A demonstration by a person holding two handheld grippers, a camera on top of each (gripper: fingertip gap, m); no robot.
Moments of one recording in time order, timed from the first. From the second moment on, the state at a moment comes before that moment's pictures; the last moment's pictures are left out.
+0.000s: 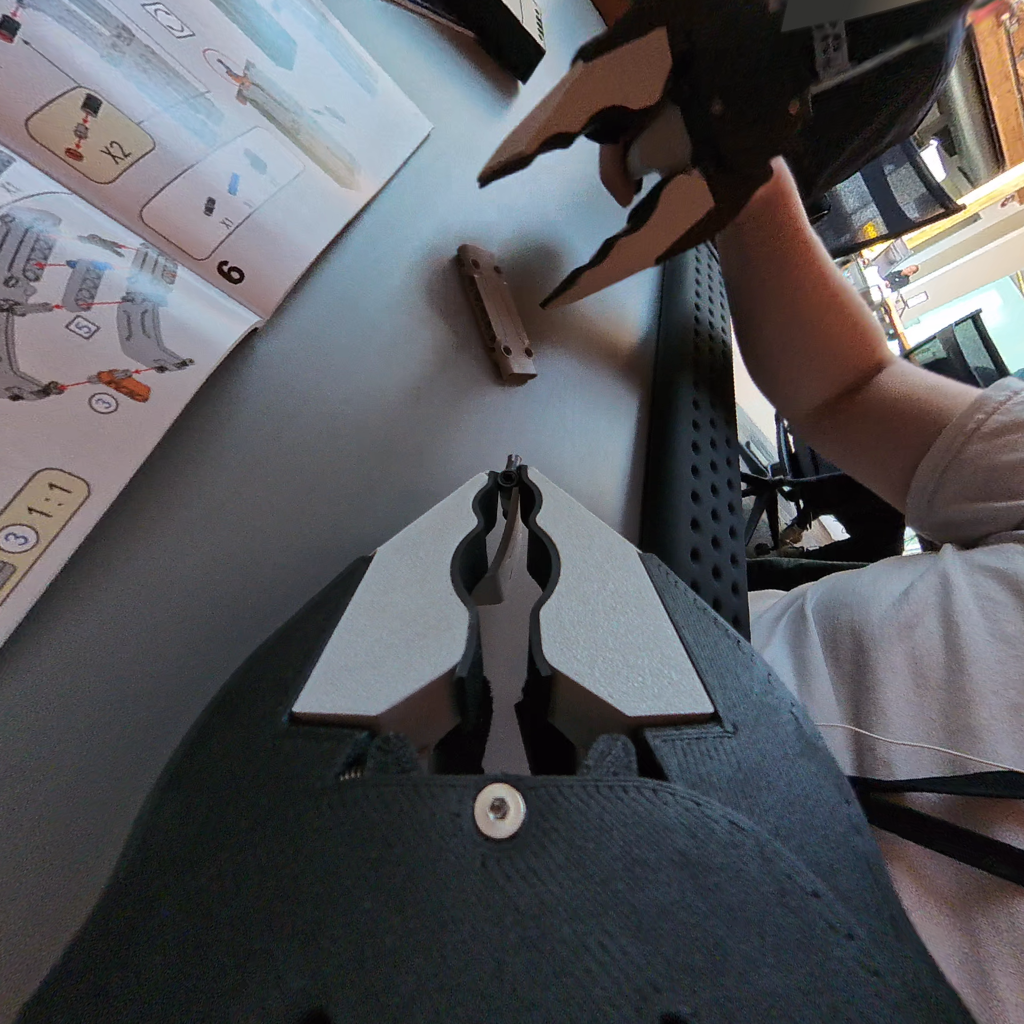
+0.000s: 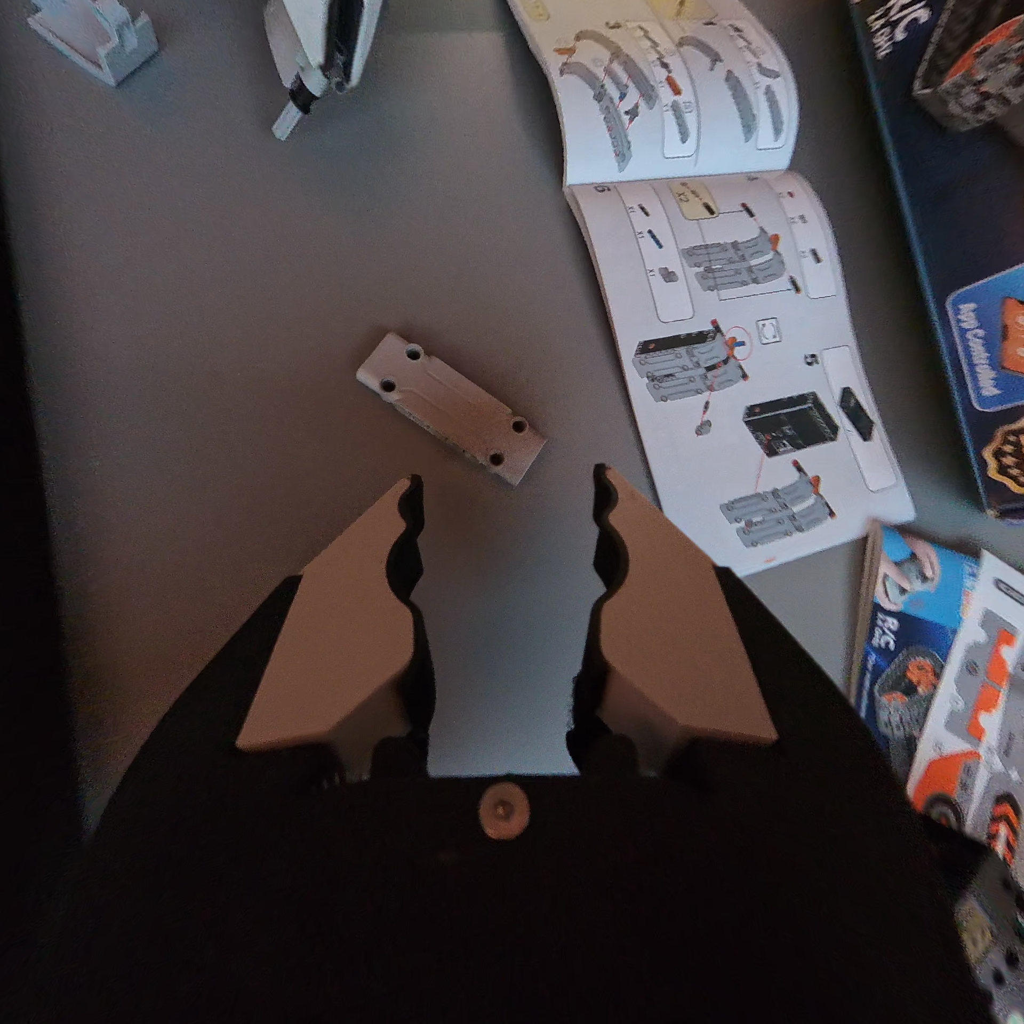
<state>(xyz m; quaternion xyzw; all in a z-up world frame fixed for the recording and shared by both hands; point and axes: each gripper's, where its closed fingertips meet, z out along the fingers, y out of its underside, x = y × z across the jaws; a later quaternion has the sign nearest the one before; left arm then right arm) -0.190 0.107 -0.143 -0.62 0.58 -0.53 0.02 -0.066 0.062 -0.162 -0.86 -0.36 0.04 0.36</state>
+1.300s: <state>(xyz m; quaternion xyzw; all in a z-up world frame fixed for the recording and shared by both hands) -0.182 0.079 -0.149 -0.60 0.60 -0.53 0.00 -0.093 0.098 -0.109 -0.62 -0.66 -0.41 0.15</state>
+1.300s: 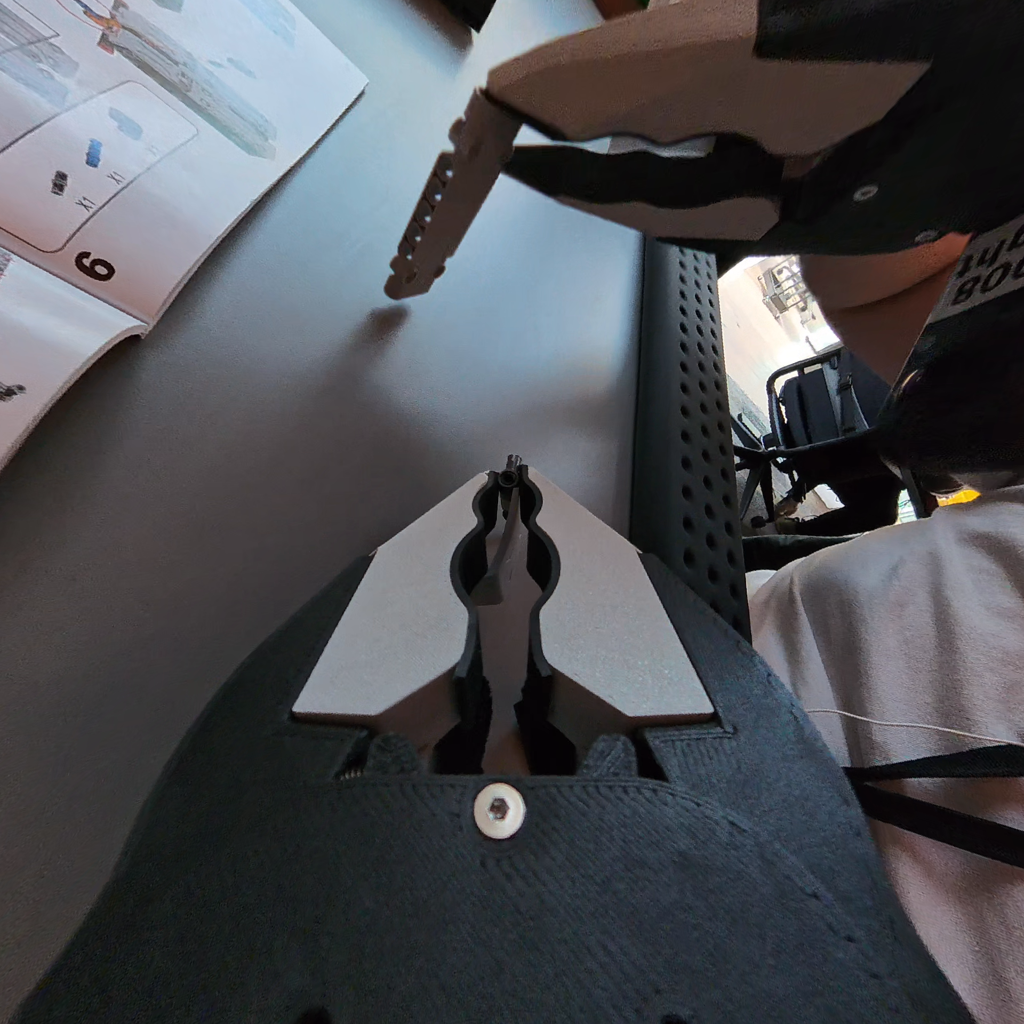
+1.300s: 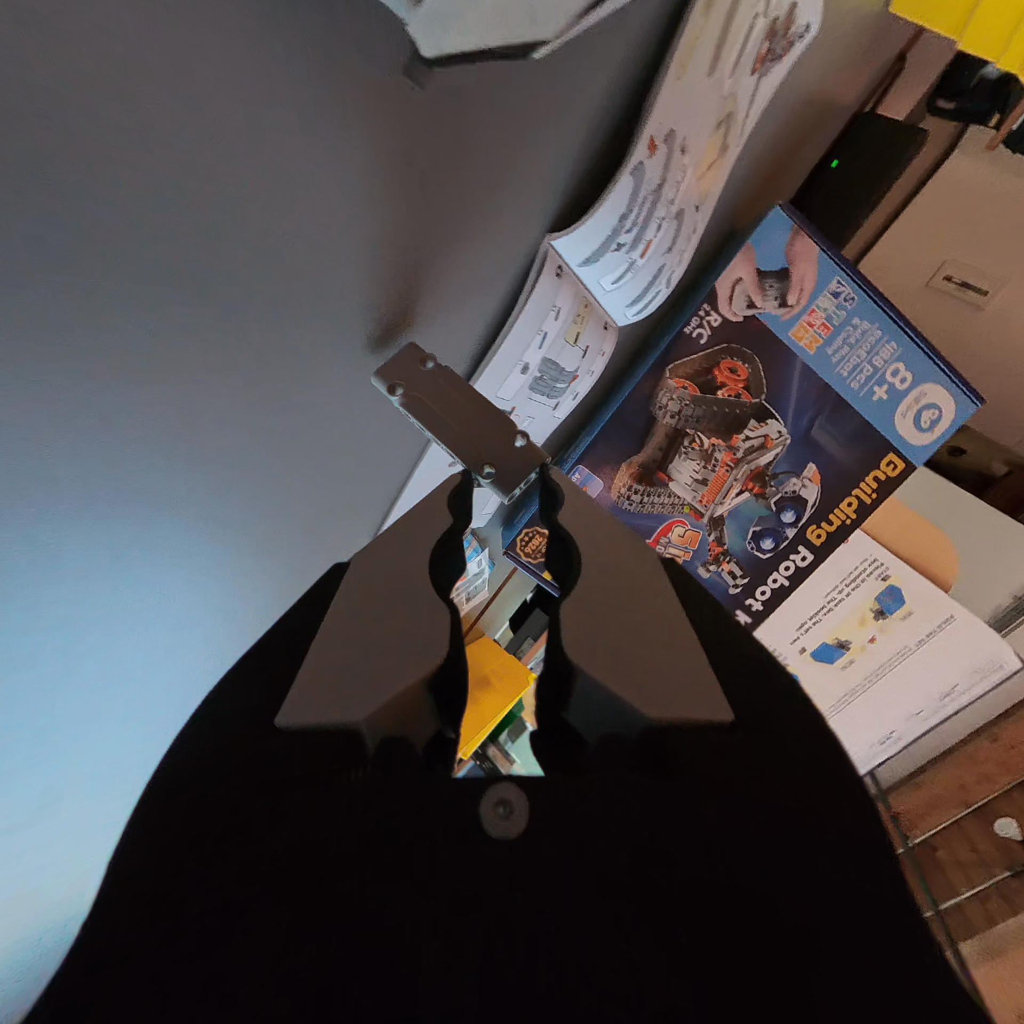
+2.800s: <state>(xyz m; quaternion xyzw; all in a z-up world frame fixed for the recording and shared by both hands) -0.185 0.077 -0.145 -0.60 0.59 -0.54 -0.01 -0.107 0.082 -0.108 -0.68 -0.62 -0.34 0.19</state>
